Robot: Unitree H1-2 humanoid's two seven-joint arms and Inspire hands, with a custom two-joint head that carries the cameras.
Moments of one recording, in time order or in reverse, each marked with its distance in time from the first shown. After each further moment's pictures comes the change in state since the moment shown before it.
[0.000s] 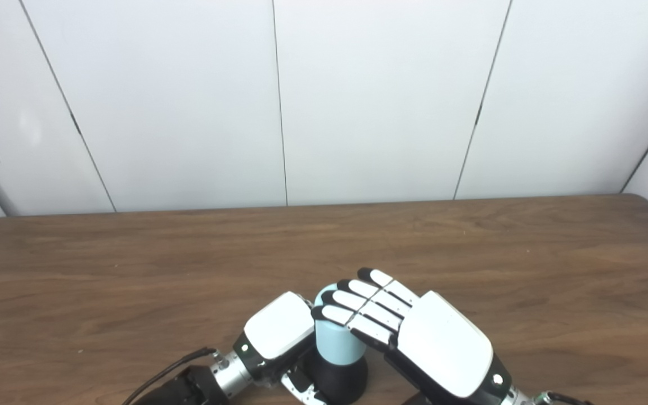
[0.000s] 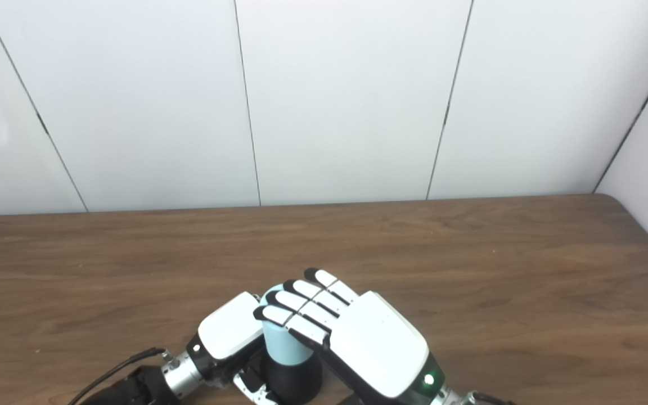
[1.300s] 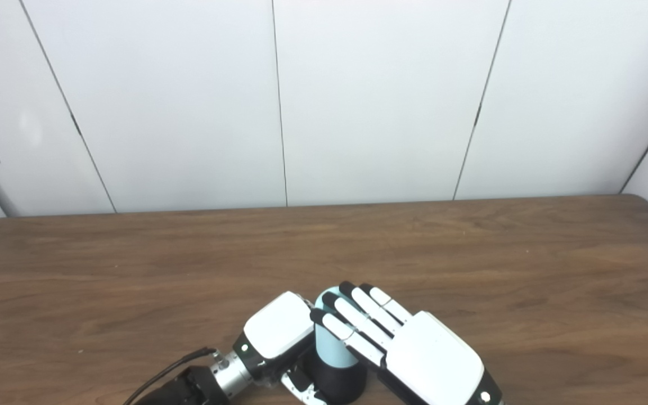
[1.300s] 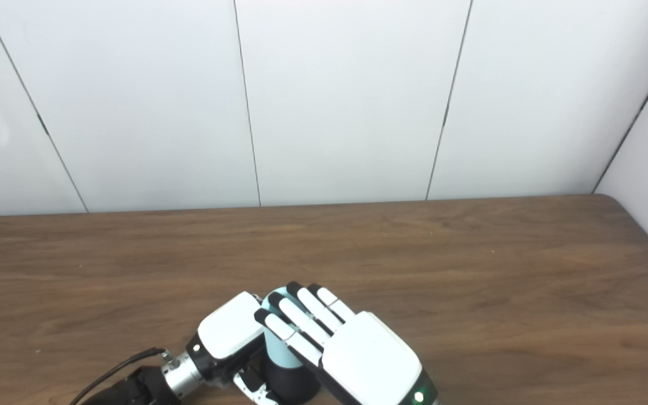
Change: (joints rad) left arm 0.006 0.001 0.006 -0.003 -0.002 0.001 -0.005; right arm 0.050 -0.005 0.045 0.050 -0.127 0.013 -0.063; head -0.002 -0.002
